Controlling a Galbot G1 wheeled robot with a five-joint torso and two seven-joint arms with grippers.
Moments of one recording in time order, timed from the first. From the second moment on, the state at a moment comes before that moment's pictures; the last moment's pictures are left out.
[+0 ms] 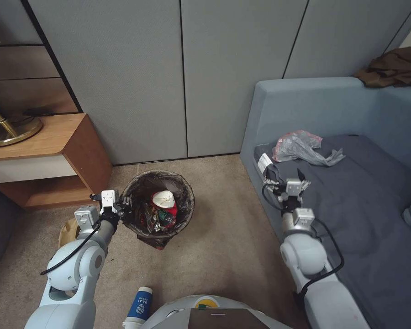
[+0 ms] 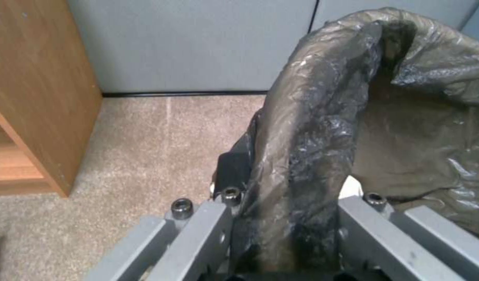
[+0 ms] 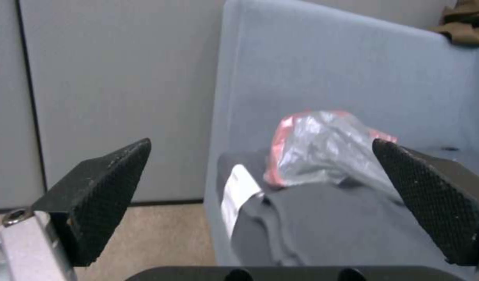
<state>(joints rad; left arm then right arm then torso) 1.48 -1.38 -0.74 -2.25 -0.39 0.67 0.00 -1.38 1.31 0.52 2.02 0.07 -0.04 0.27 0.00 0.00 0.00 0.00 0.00</state>
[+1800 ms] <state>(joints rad) 1.48 -1.38 -0.77 -2.27 -0.42 0.69 0.00 -1.37 1.35 0.43 1.99 0.05 -0.06 0.28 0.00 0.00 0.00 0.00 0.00</state>
